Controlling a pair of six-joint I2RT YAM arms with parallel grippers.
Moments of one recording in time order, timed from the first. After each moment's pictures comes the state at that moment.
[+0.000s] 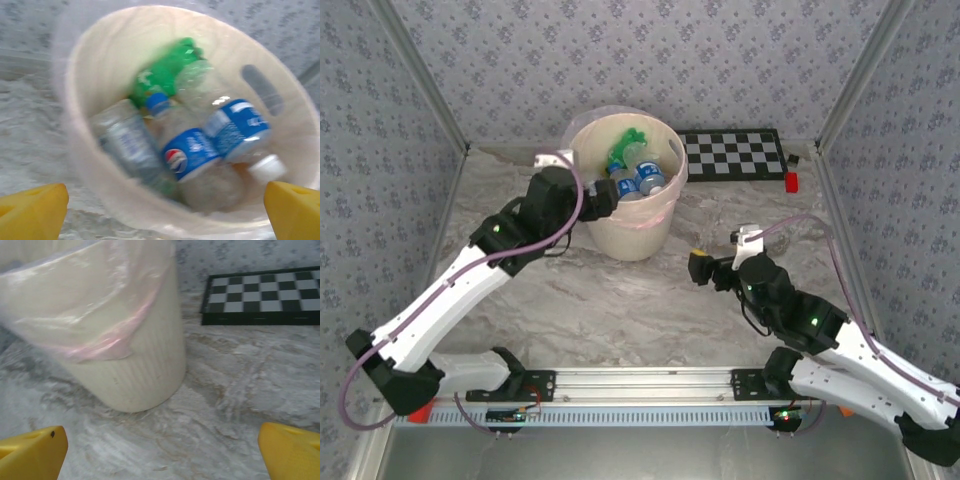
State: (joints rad) left arm -0.77 1.17 1.33 -0.67 -0.44 -0.59; right arm 0.91 0.65 0.74 -0.51 0.51 0.46
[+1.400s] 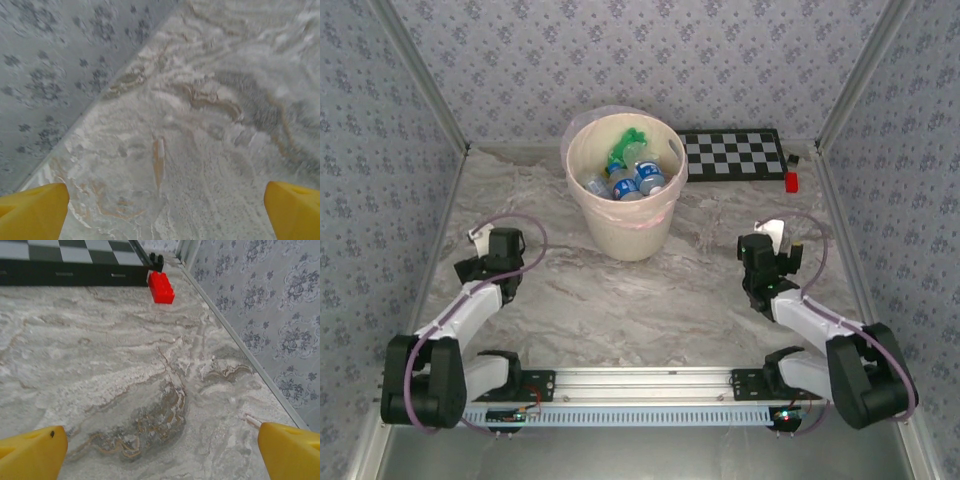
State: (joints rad) left arm -0.09 1.15 0.48 -0.14 -0.68 -0.32; right arm 0.31 1.17 0.37 0.24 0.73 0.11
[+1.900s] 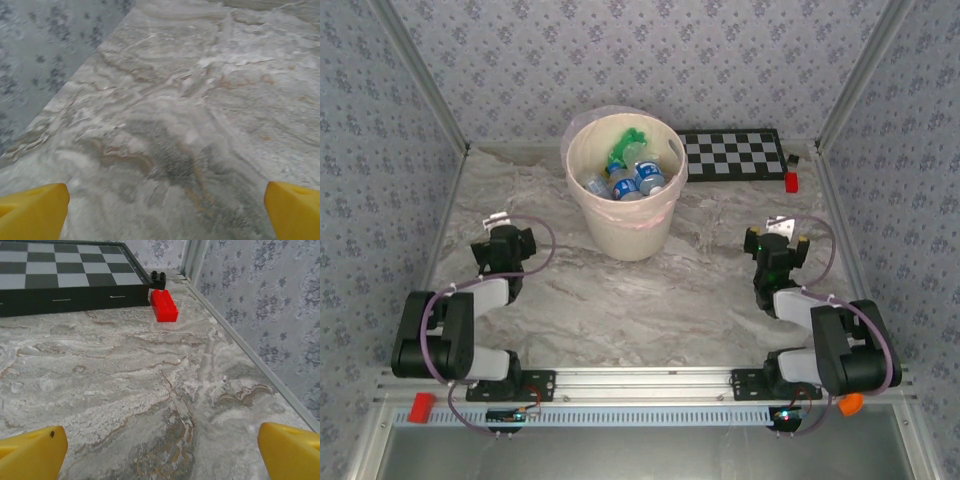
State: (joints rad) left arm -0.06 1.39 0.41 0.47 -0.43 -0.13; right arm 0.12 1.30 0.31 0.61 0.50 0.04
